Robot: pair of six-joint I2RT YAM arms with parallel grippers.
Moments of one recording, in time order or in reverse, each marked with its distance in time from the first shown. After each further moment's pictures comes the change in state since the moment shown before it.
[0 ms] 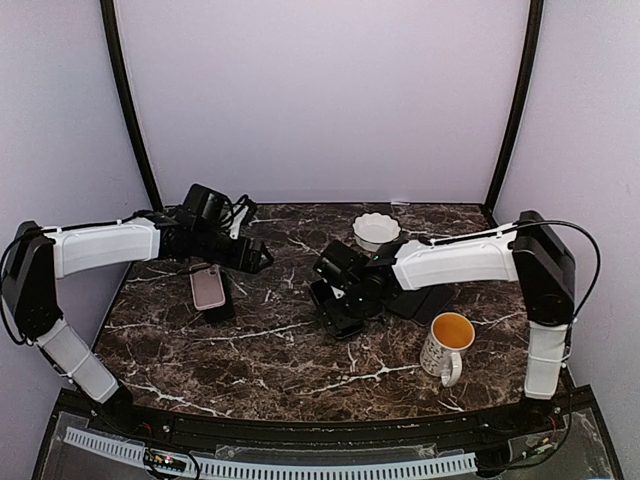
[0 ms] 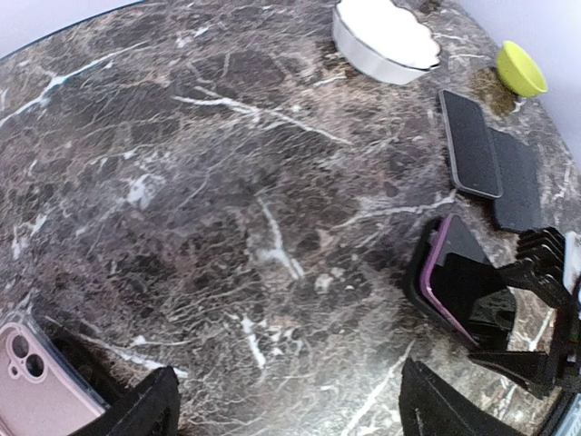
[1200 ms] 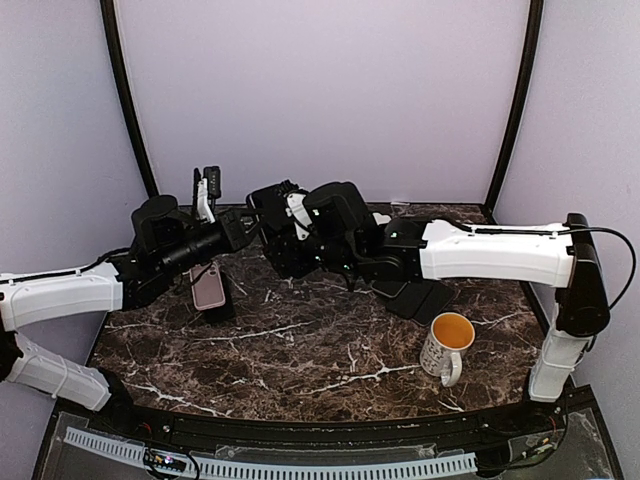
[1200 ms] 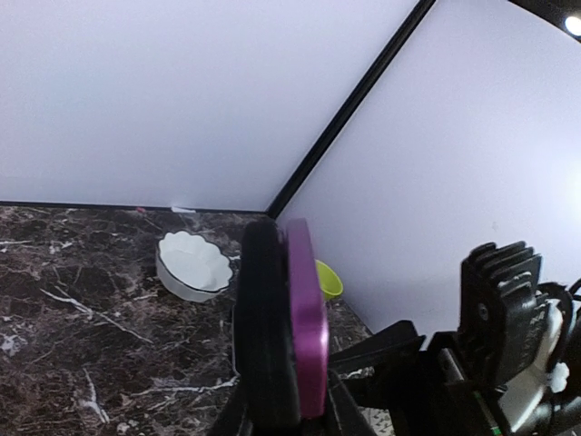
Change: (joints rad) left arm -0.164 -0.364 -0.348 0.756 -0.048 -0.412; right arm 0.123 -0.169 0.140 0.439 0.131 -0.231
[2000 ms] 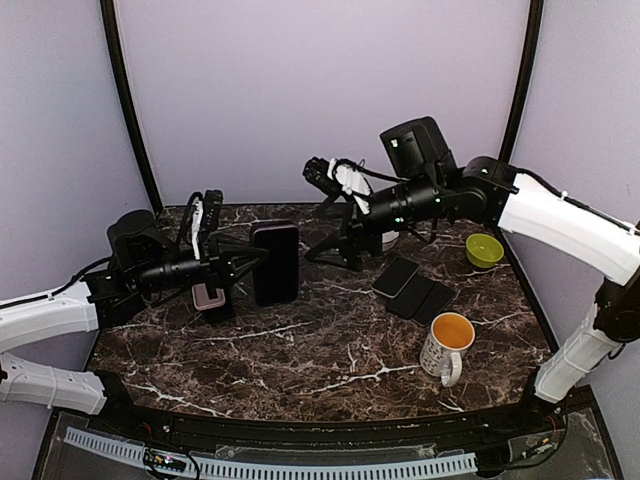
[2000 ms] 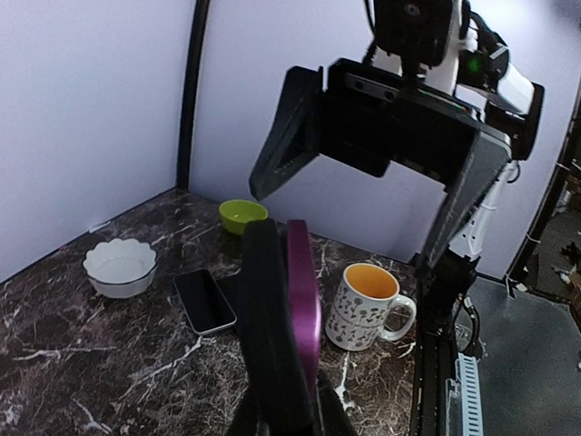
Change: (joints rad) left arm -0.035 -0.187 -0.102 -0.104 0.351 0.419; right arm -0.171 -0.261 0.019 -0.372 -0.646 -0.519
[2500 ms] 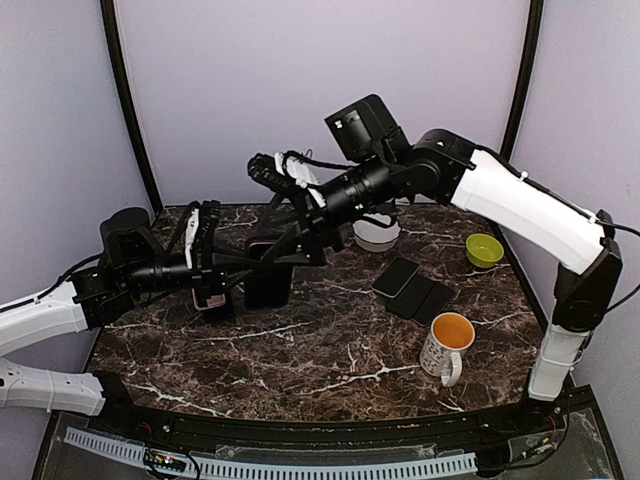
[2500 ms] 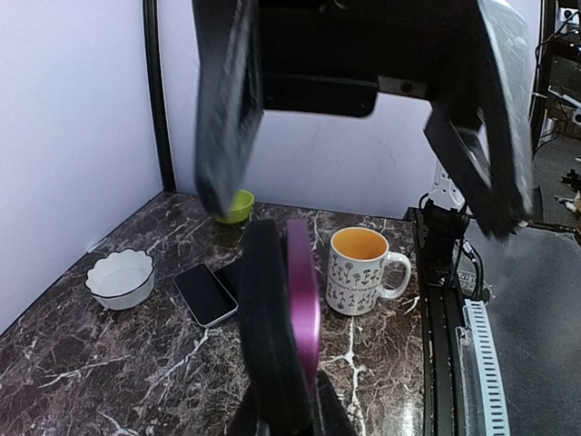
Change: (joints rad) left arm -0.014 -0.090 0.027 -0.173 0.081 0.232; right arm 0.068 0.268 0.481 -0.235 -0.283 -0.143
